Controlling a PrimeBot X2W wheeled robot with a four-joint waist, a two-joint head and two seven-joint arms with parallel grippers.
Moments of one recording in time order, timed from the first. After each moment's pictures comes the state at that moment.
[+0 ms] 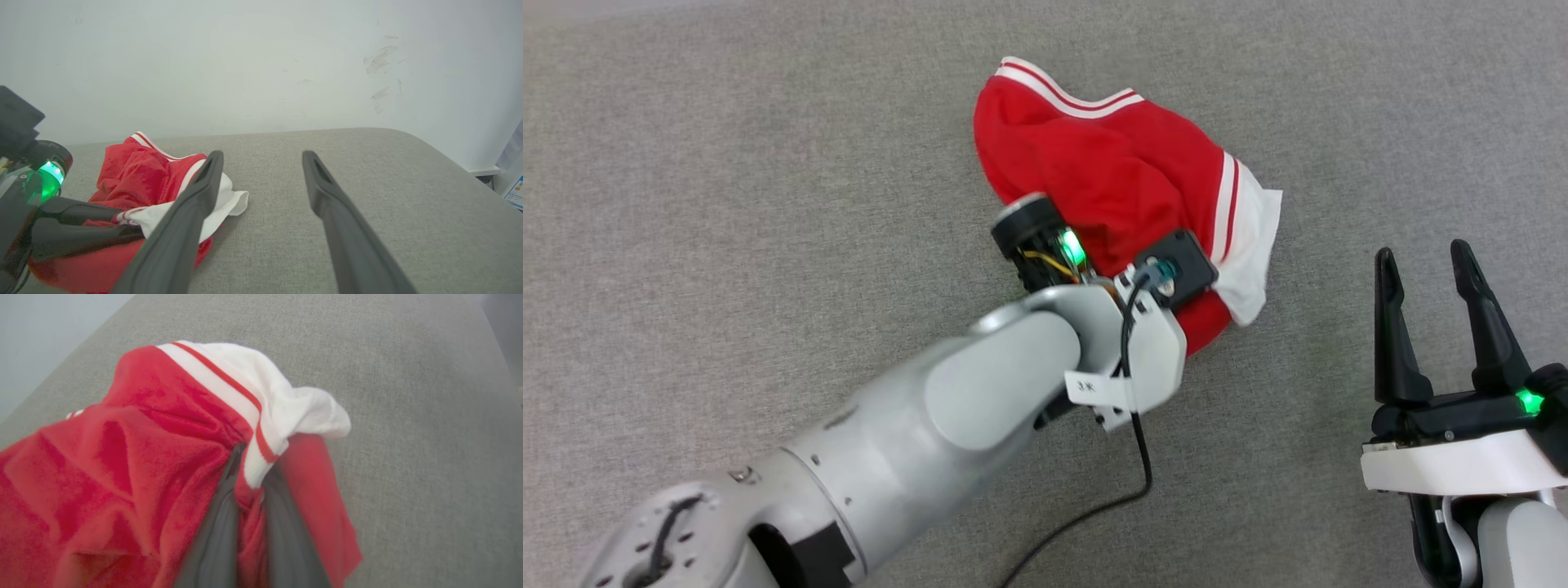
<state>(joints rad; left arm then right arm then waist) -1.09 0.15 -1.26 0.63 -0.63 -0.13 0.06 -0.13 -0.05 -0.04 -0.08 0.16 0.13 -0.26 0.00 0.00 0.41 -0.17</state>
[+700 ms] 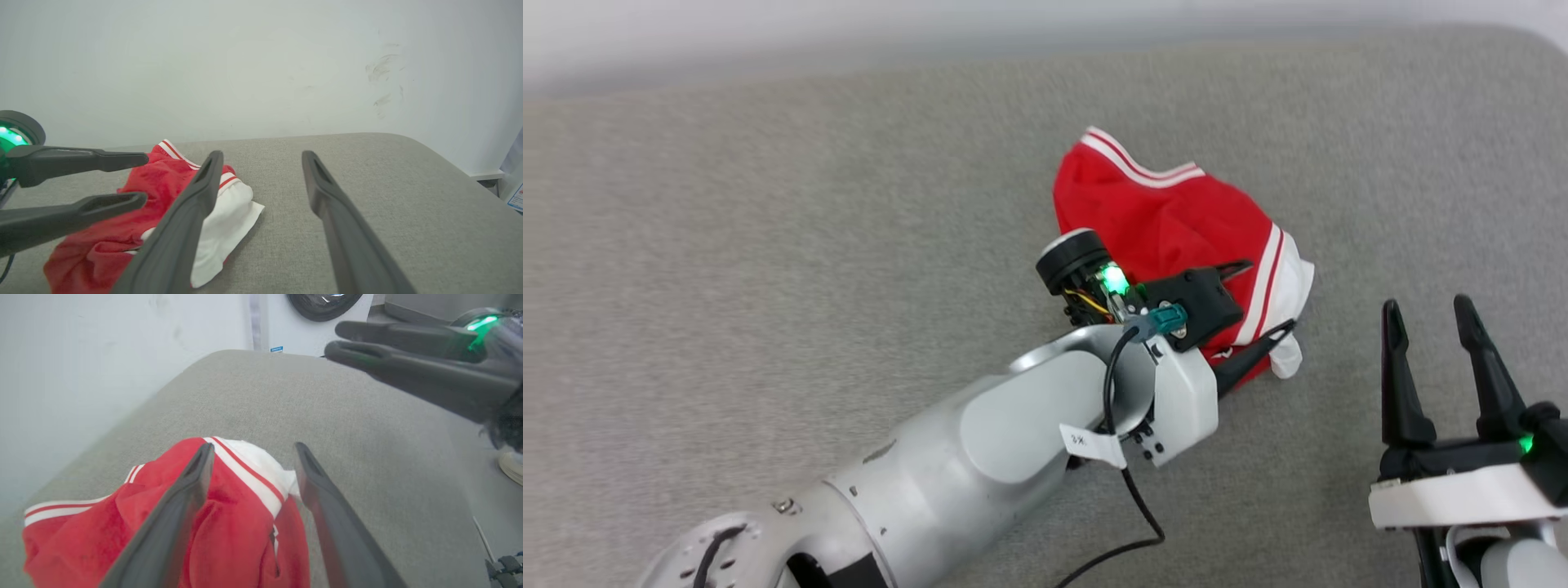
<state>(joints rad) -1.01 0.07 -1.26 0.67 -0.65 -0.11 -0.19 -0.08 -0.05 -0.08 -0.03 0.14 0.13 -0.26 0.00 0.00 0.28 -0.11</state>
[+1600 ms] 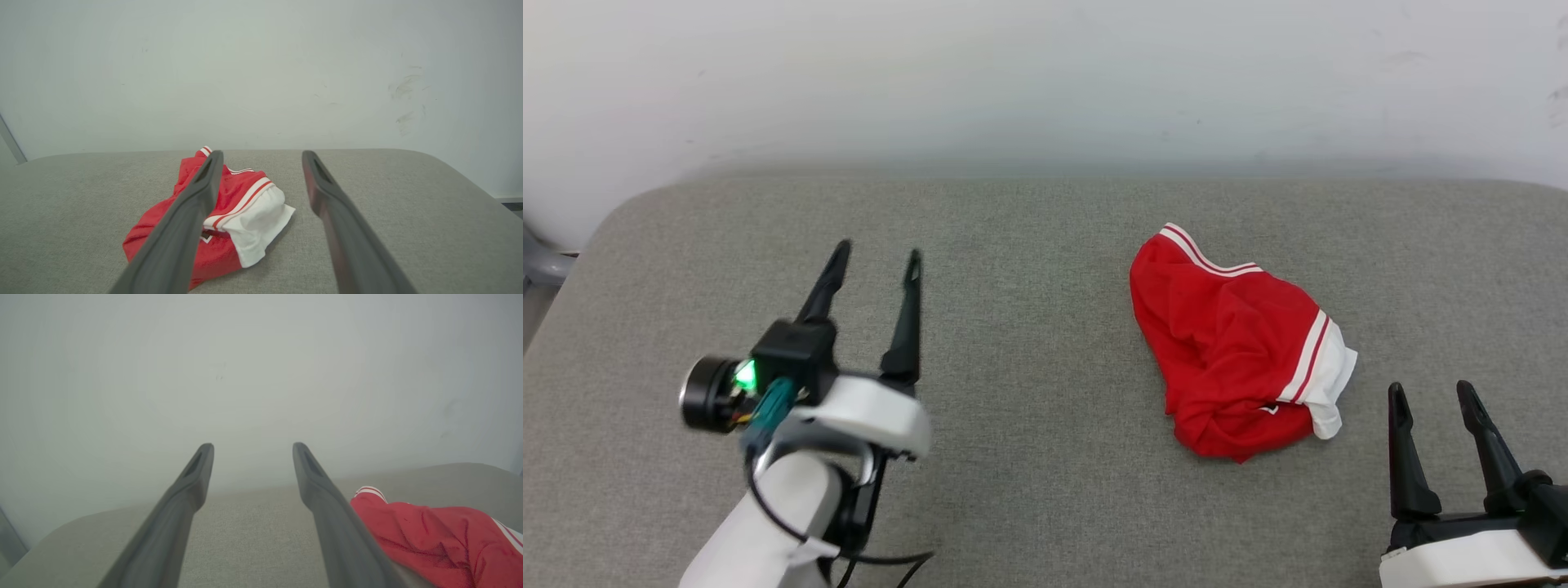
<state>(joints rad) -0.43 0.37 -0.55 0.16 -0.48 0.29 -0.26 0.06 -0.05 -0.12 0.00 0.12 0.13 -0.26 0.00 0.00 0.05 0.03</state>
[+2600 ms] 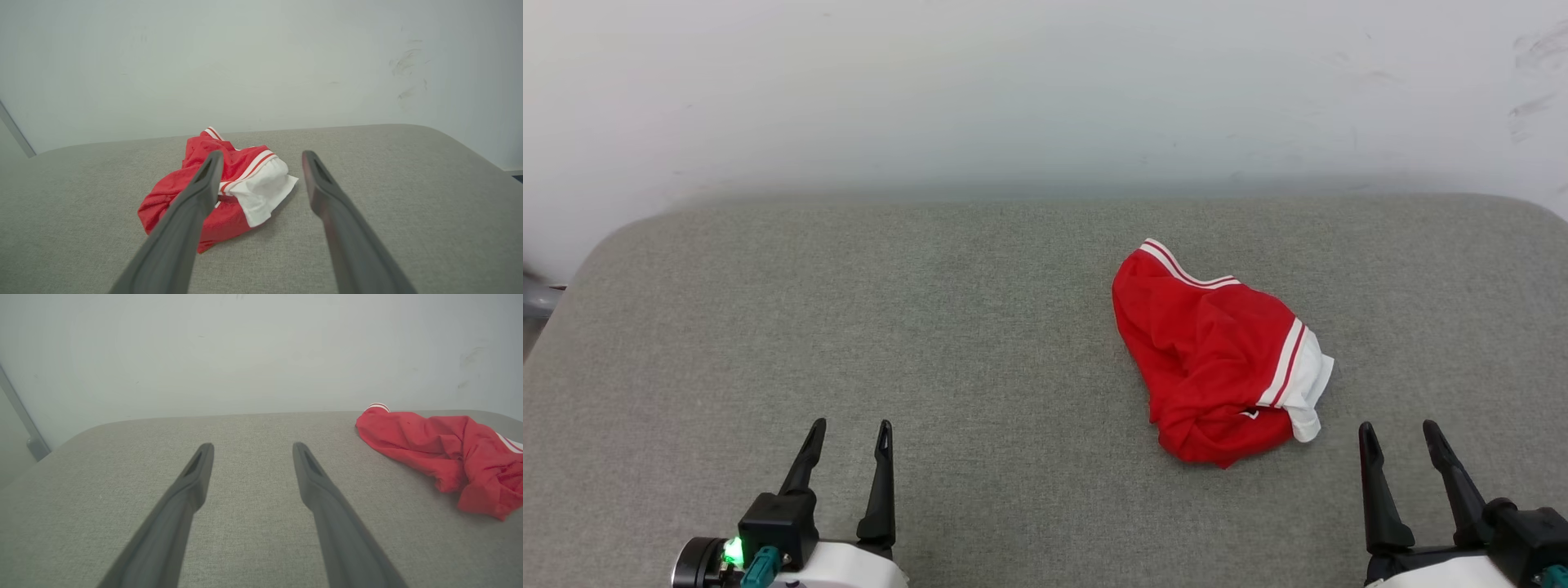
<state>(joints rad) 0.03 0.12 -0.12 0.12 -0.15 0.04 -0.26 0.11 -0.05 -0.08 0.06 0.15 0.13 -0.26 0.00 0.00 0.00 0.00</state>
